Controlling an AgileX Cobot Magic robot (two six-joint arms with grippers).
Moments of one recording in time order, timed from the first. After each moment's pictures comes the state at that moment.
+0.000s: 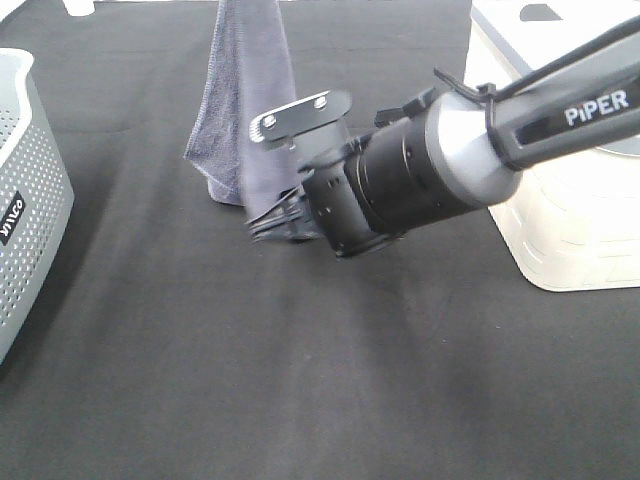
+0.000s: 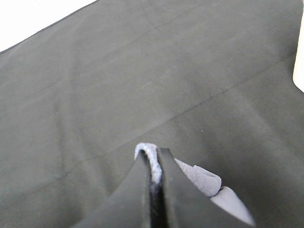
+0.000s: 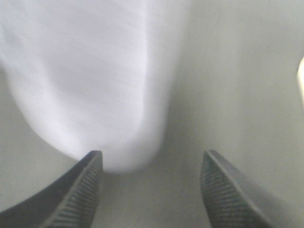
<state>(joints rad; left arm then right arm) -0.69 1.98 -2.07 0.54 0.91 -0.32 0.85 2.05 -1.14 1.66 -0.60 -1.45</state>
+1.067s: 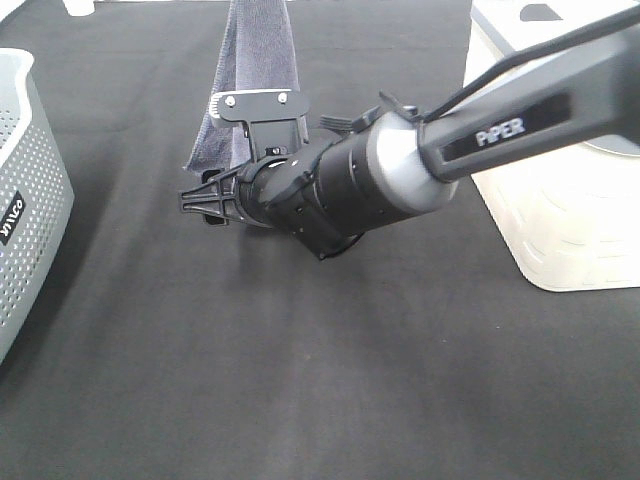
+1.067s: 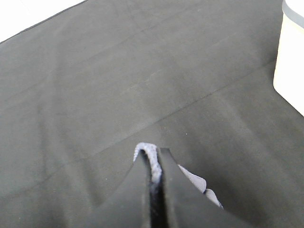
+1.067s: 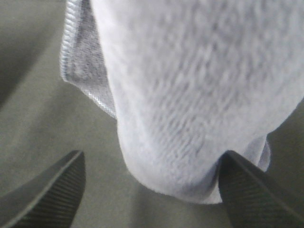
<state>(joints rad) -0.69 1.98 -2.07 0.49 0.88 -0.32 0.85 2.18 -1.29 1.25 -0.49 -0.84</state>
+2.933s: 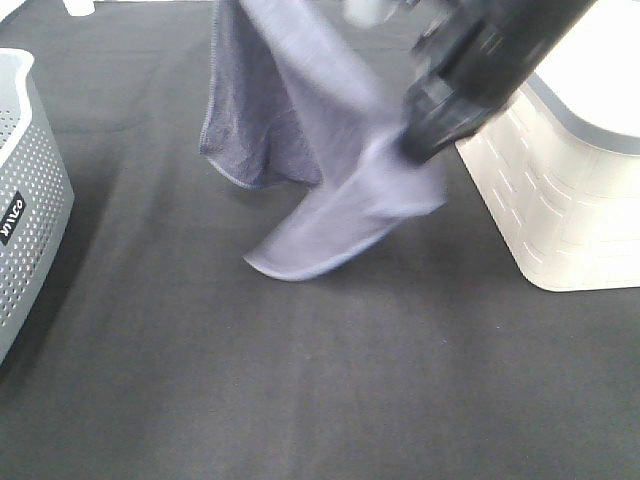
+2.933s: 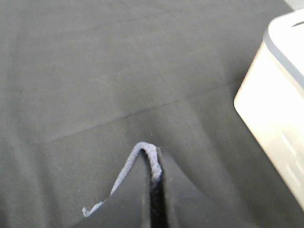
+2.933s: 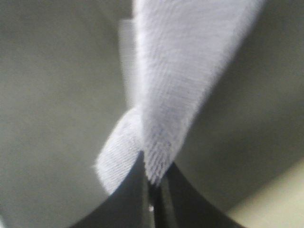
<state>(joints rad) -0.50 1.97 -2.13 0.10 0.87 -0.29 0.49 1.63 -1.35 0.09 0.93 -0.58</state>
